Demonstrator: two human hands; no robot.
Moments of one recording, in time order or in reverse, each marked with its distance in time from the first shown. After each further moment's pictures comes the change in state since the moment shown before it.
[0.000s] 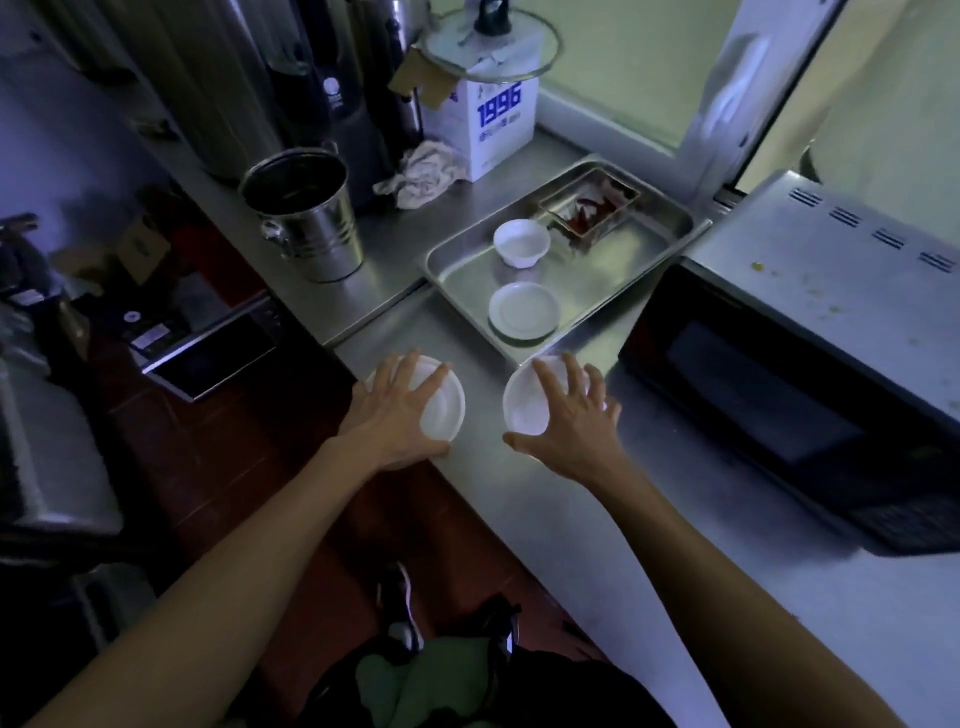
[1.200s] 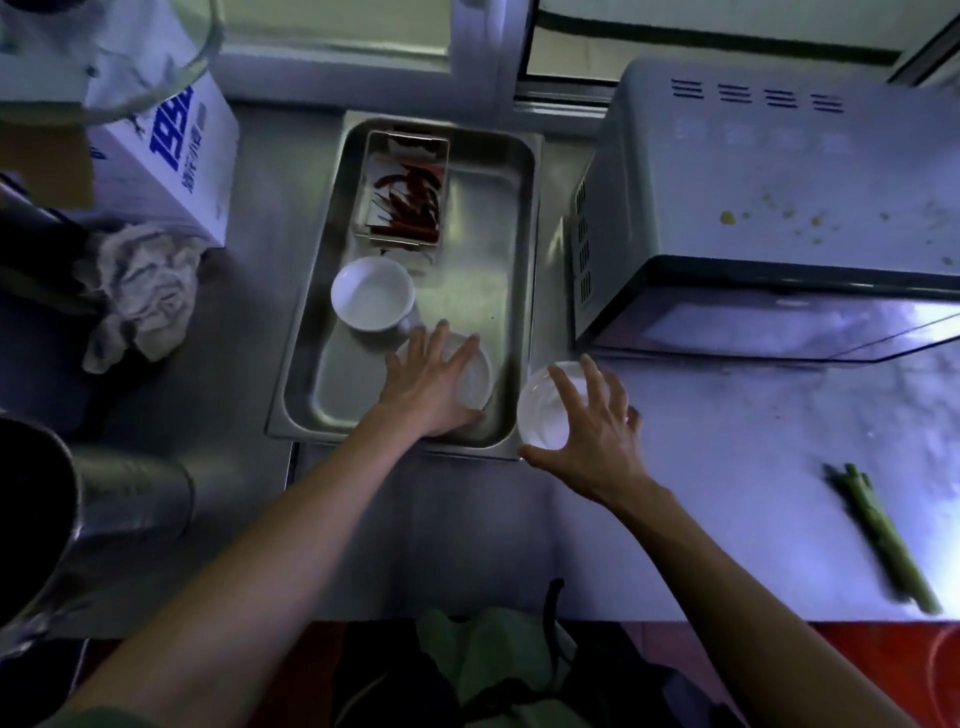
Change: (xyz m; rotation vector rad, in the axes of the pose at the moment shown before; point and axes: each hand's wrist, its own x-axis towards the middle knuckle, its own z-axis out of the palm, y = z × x) left_hand 0.354 0.037 -0.003 0.204 -0.197 0.779; right_hand 0.130 -0.018 0.028 0.120 0.069 0.793
